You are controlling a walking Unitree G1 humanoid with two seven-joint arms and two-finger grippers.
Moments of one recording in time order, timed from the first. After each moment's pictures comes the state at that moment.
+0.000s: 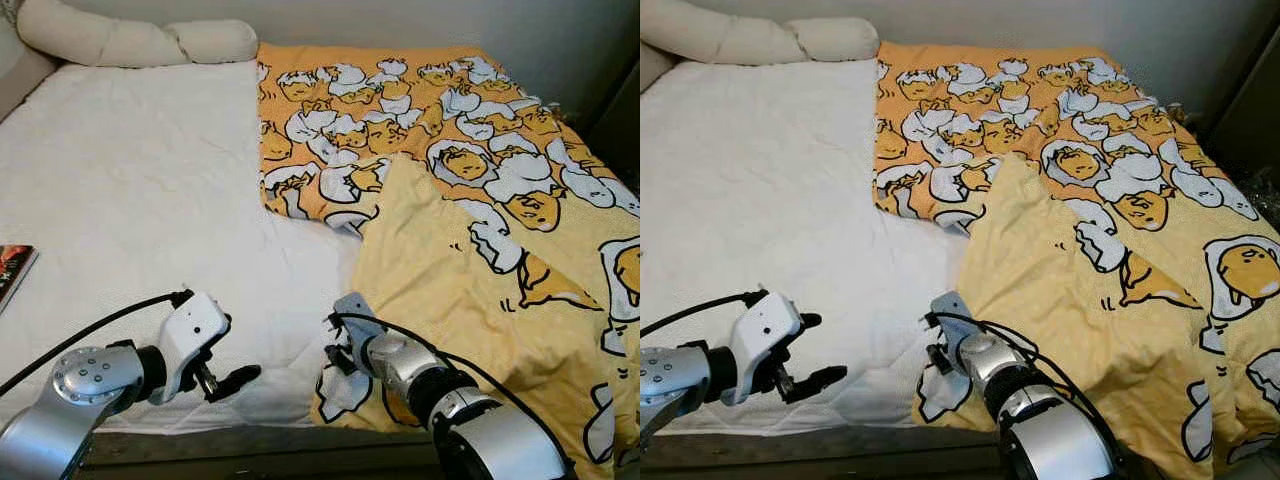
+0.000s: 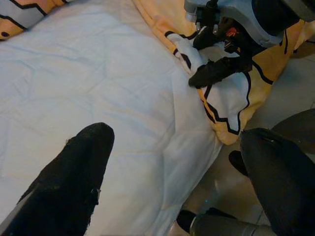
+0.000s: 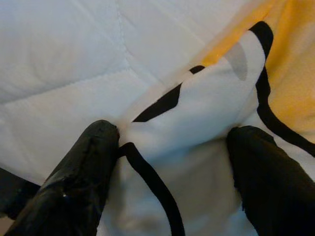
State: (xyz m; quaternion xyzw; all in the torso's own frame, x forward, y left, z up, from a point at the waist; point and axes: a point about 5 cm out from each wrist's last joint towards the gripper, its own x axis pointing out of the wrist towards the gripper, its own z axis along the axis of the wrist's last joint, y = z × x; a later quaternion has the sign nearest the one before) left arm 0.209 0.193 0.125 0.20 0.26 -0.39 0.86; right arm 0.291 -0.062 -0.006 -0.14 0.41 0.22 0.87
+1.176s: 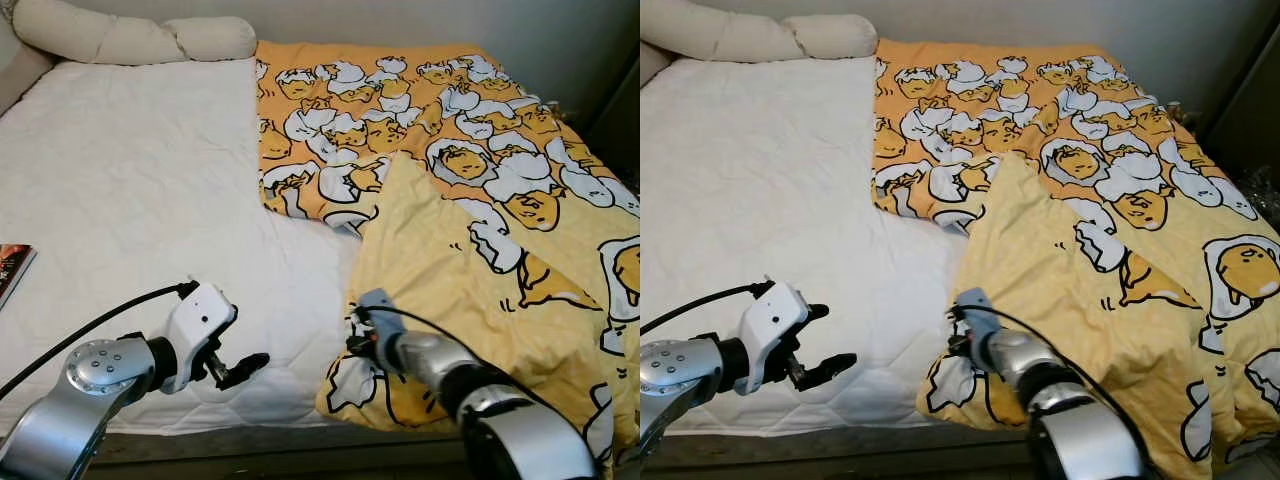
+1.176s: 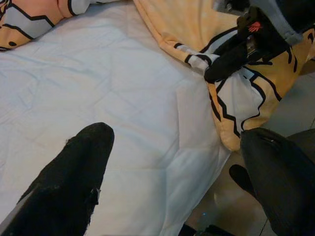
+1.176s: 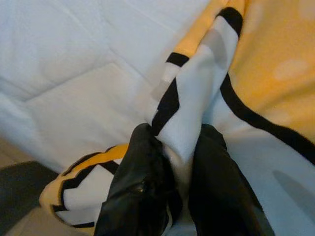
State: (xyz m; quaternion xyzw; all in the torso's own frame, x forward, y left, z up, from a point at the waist) left arm 0.219 0.185 0.125 0.19 0.24 -0.38 0.87; right arm 0.295 -0.103 -0.004 -0.02 0.42 0.28 0.87
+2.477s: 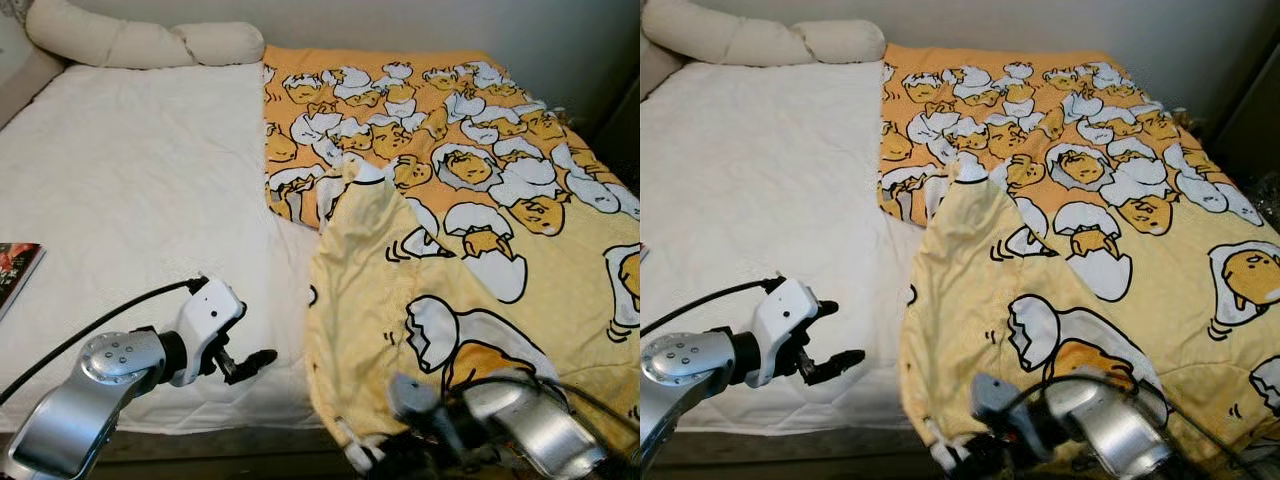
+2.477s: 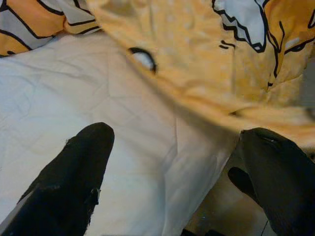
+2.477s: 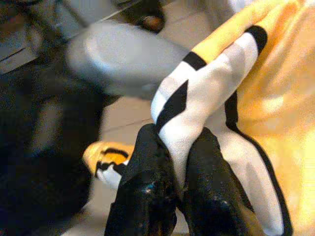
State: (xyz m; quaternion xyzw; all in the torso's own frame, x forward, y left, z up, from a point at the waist) left arm 0.228 0.179 0.120 0.18 0.24 -0.40 0.87; right arm 0.193 -0.133 0.025 -0.07 0.36 0.68 0.64
